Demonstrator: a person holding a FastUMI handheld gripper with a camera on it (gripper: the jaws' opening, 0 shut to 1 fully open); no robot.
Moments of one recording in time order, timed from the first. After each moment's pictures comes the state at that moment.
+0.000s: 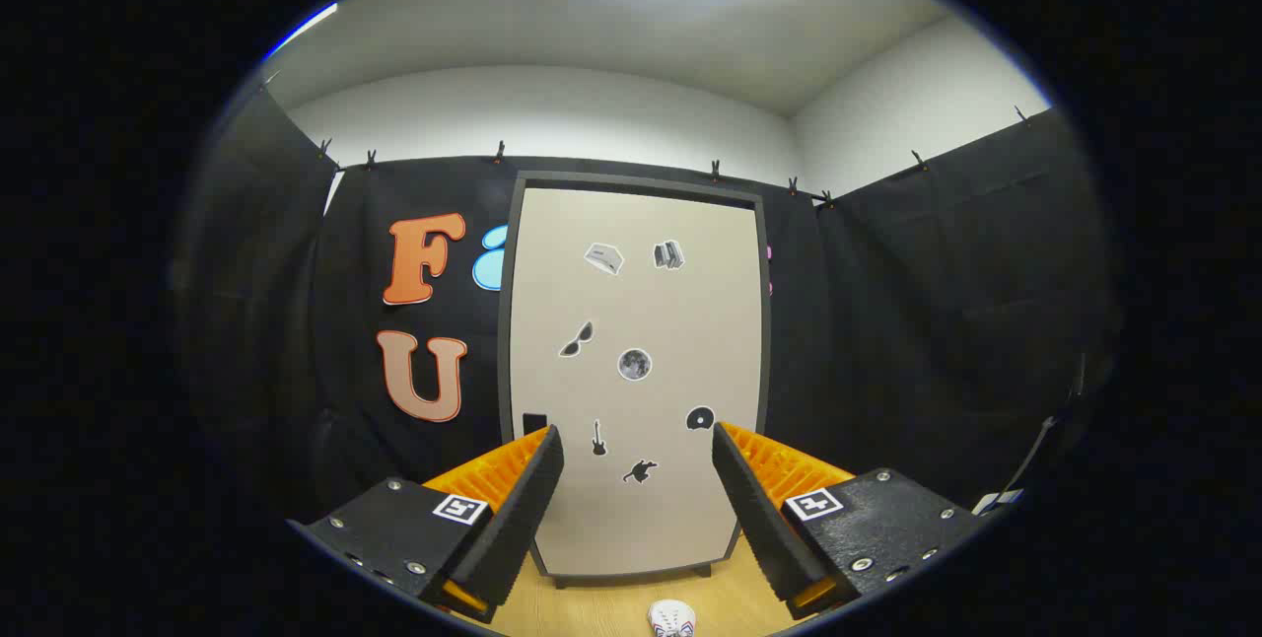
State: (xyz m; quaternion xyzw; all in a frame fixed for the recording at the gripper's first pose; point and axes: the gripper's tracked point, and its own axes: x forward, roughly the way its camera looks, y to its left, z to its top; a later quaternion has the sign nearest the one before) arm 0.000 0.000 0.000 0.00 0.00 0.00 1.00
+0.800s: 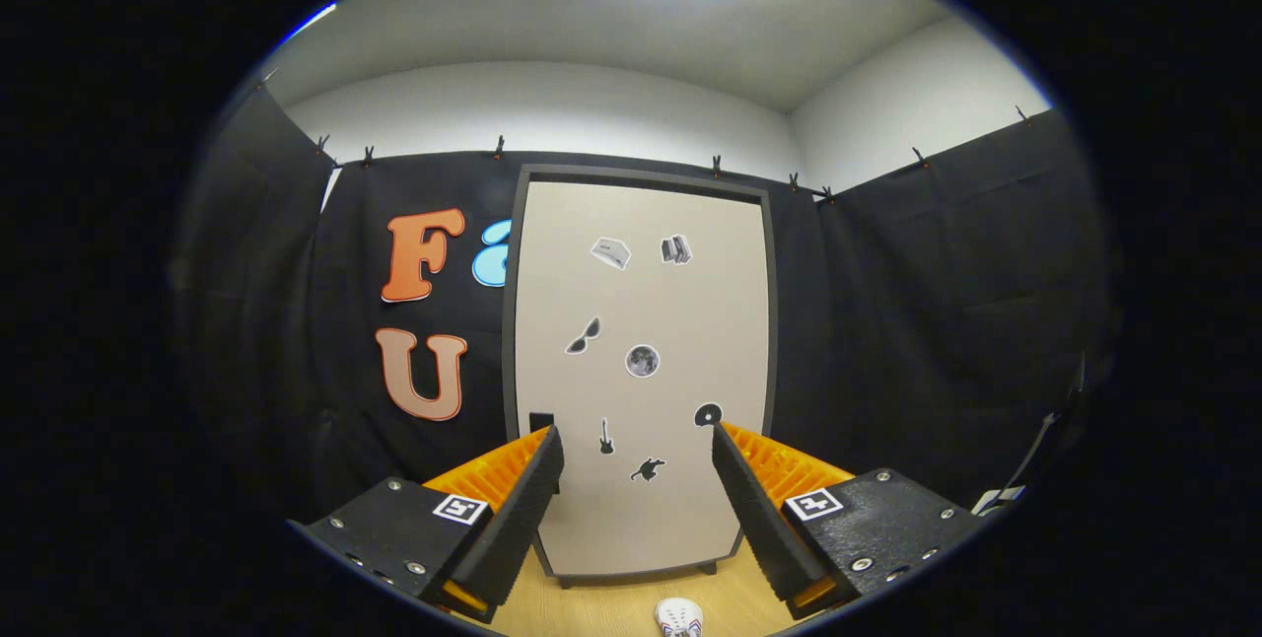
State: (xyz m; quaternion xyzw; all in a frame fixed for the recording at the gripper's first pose) arm 0.007 0.002 -0.005 0.00 0.01 0.00 1.00
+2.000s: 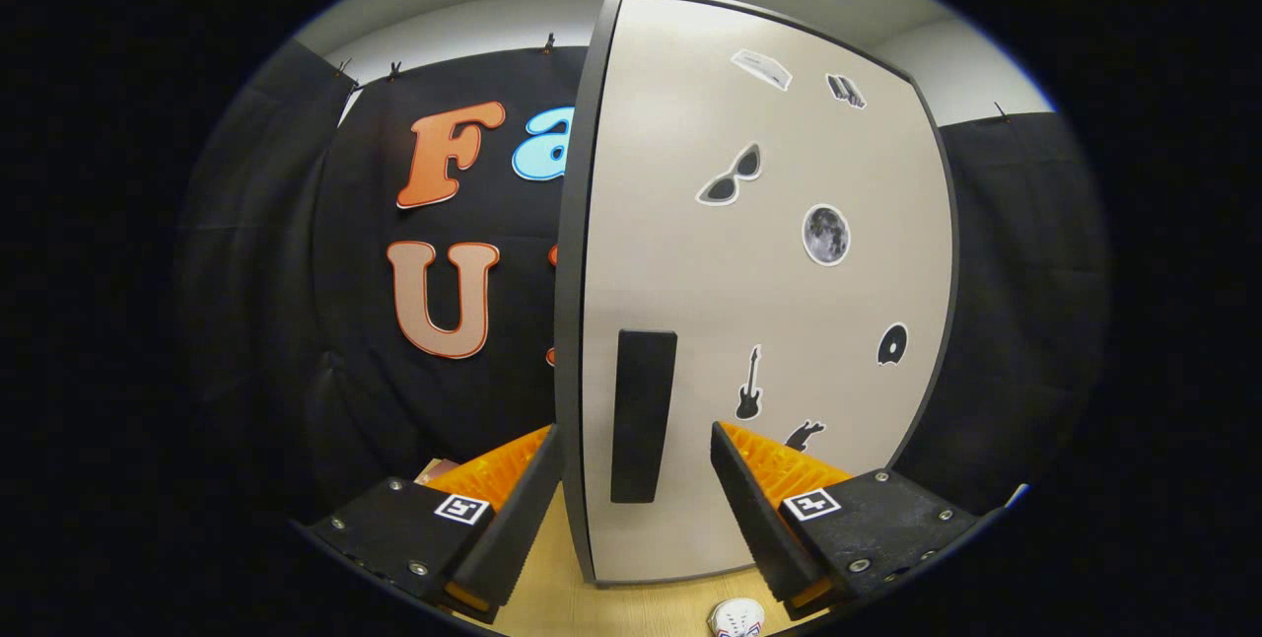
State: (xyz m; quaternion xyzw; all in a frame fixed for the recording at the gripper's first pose) arm 0.174 0.122 -0.144 -0.03 0.12 0.06 0.99
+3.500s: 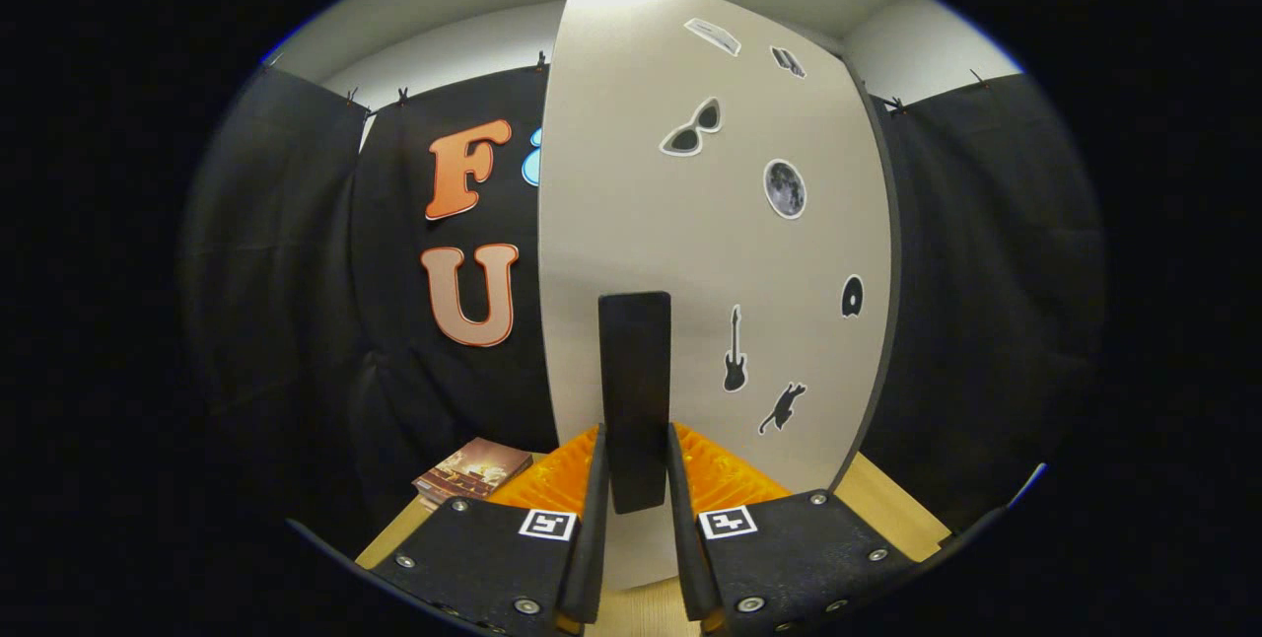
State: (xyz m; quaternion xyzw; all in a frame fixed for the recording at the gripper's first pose) arm 0.089 0.069 -0.147 0.02 0.12 0.11 0.99
